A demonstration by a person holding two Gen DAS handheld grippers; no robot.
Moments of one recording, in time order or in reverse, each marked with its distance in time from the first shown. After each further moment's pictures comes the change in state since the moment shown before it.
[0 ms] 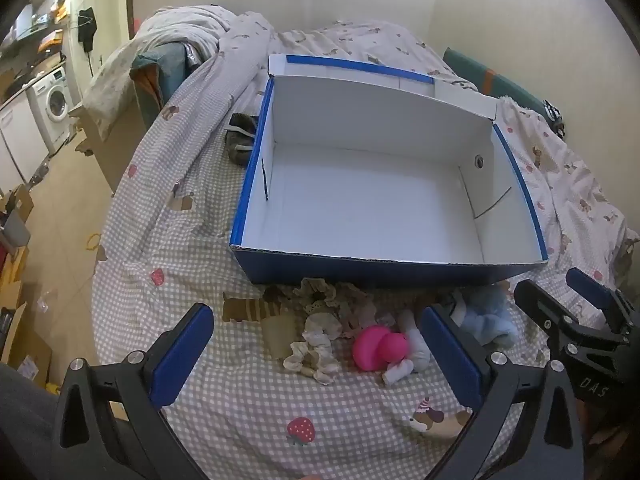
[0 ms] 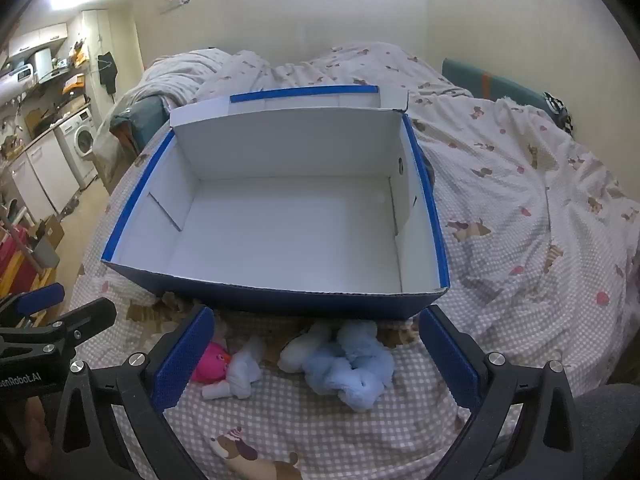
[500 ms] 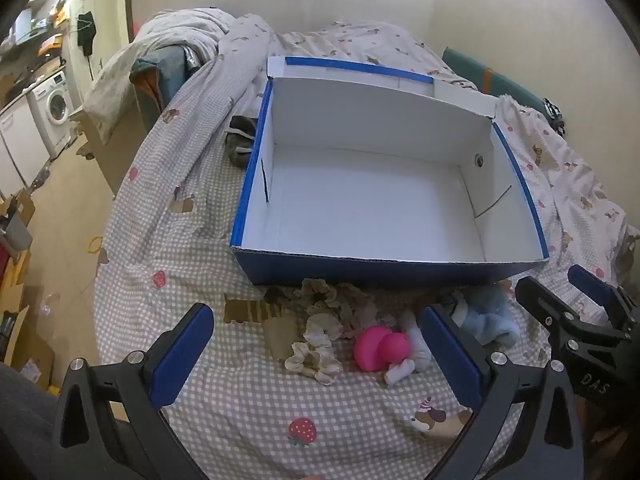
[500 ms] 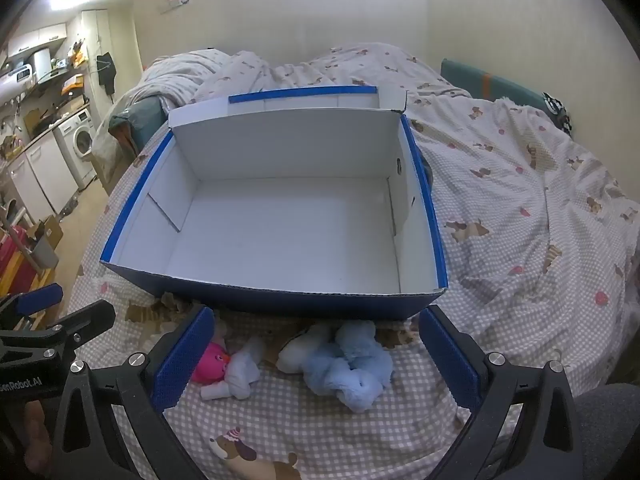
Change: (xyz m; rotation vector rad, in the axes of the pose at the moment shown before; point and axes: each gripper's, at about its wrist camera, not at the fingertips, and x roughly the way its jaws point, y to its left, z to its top) left arm -0.001 0.000 -0.001 0.004 -0.015 0.011; right arm -0.001 0.000 0.000 -0.003 -0.002 0.001
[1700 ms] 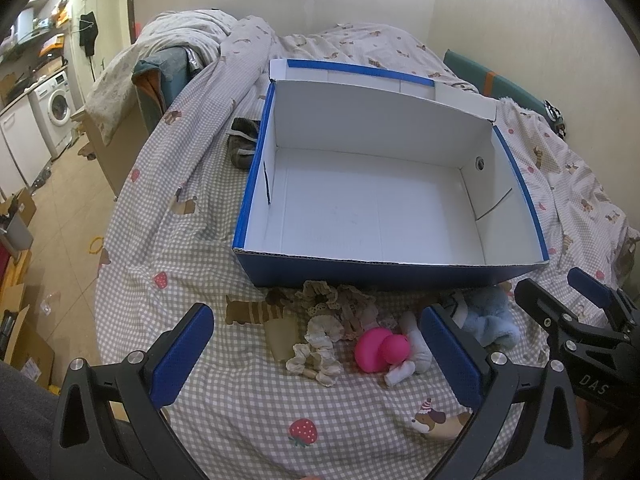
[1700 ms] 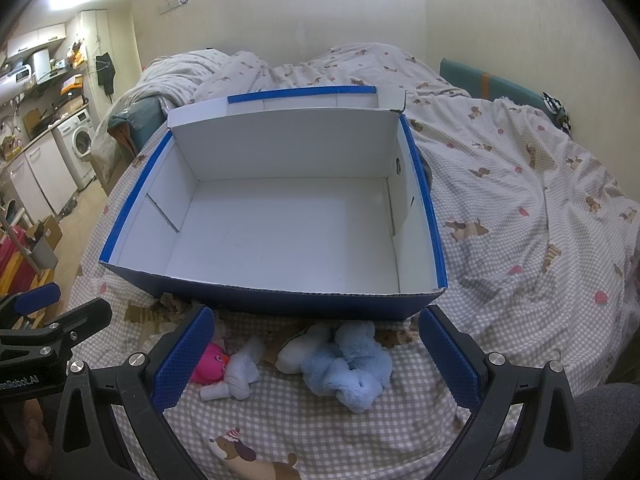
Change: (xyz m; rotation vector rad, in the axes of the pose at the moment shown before) left arm -0.002 0.000 0.002 0.003 -0.004 0.006; right arm -0.001 -0.001 0.001 0.006 0.000 -0.001
